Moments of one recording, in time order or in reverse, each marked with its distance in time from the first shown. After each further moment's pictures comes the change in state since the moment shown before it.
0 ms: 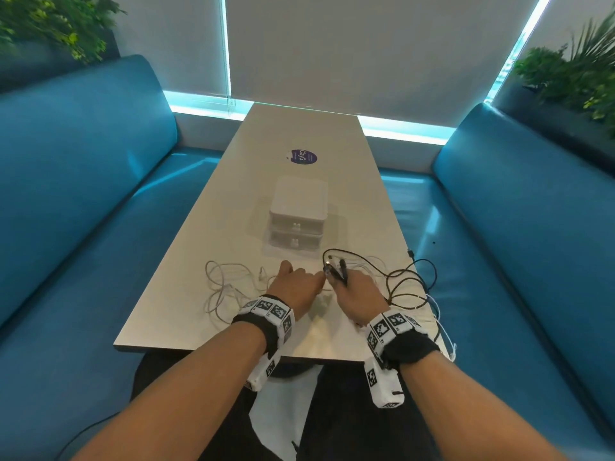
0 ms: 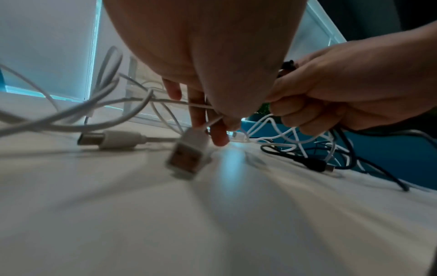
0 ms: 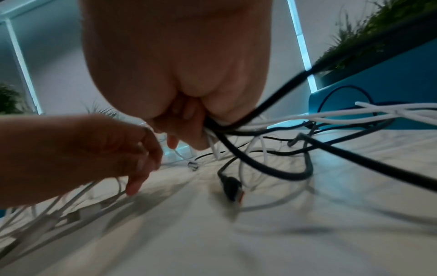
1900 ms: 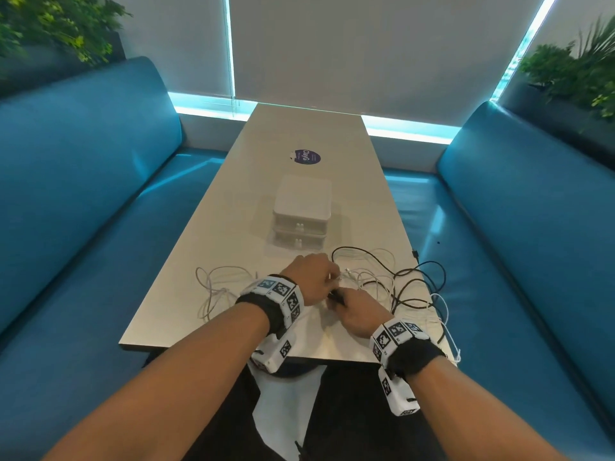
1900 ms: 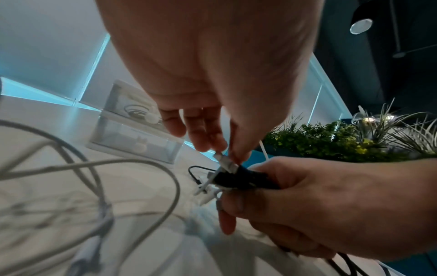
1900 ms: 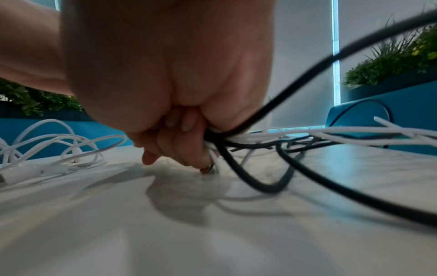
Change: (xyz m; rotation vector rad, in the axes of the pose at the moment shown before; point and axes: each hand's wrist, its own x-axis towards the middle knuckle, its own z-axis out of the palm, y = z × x) left_hand 0.013 -0.003 -0.034 -0.432 -0.015 0.048; right_hand -0.008 0.014 0.011 -0.129 -0.259 -0.064
